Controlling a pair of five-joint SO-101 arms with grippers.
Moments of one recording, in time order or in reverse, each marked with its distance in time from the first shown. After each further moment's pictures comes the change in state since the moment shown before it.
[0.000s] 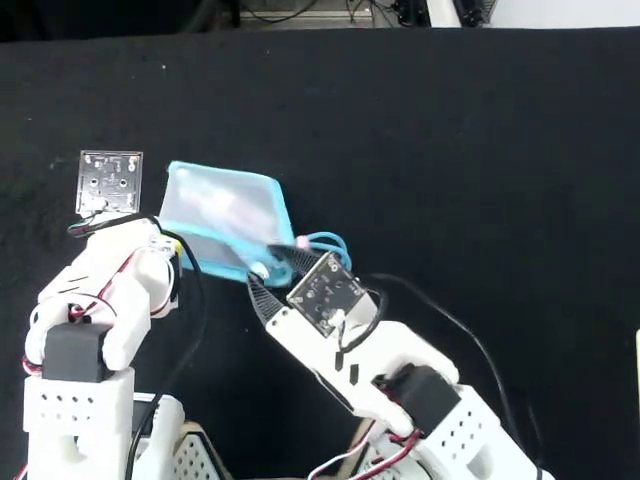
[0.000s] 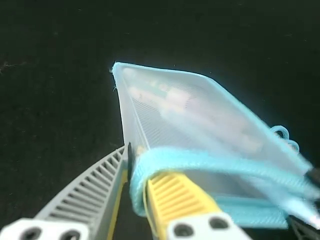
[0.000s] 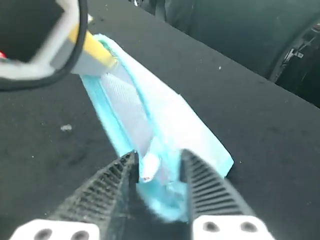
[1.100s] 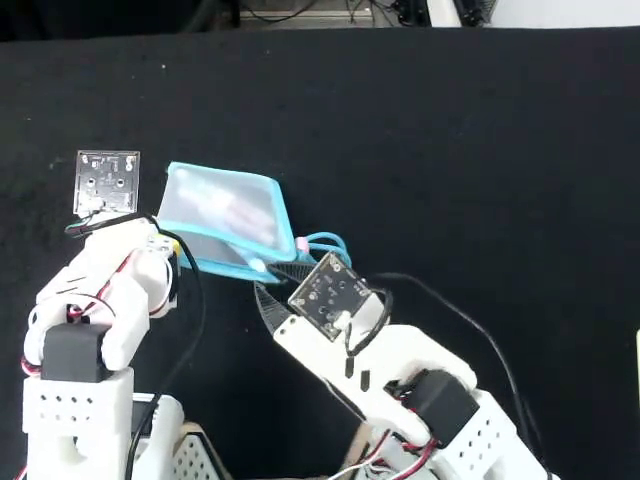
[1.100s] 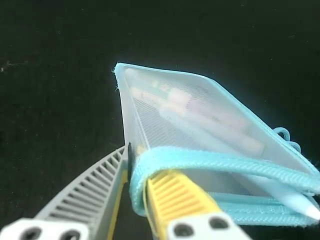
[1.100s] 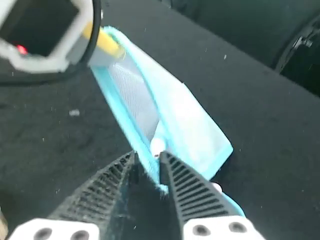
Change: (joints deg) left arm -0.6 0.0 0.0 0.0 0.0; right arm -0.4 0.0 -9.1 13.3 0.1
